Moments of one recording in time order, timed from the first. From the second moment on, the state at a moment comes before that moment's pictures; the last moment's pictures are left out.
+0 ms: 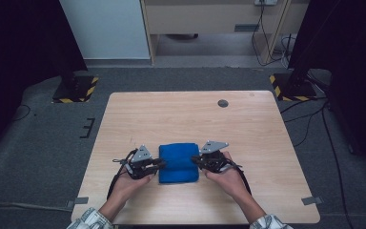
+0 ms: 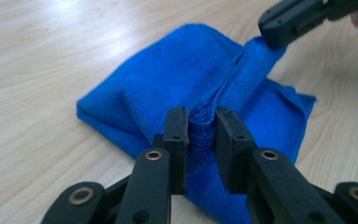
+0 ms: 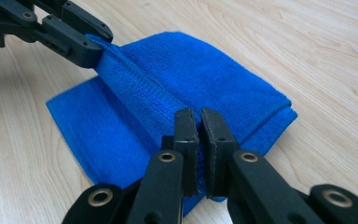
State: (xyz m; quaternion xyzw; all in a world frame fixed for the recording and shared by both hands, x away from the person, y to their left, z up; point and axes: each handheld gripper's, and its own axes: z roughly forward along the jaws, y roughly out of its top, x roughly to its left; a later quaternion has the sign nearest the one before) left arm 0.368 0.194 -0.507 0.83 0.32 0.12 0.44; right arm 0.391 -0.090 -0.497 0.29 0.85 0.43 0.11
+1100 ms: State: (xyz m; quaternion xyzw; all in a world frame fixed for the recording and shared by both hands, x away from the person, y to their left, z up) left arm 0.356 0.204 -0.501 0.80 0.32 0.14 0.48; right arm 0.374 -0.103 -0.499 0.32 0.84 0.43 0.10
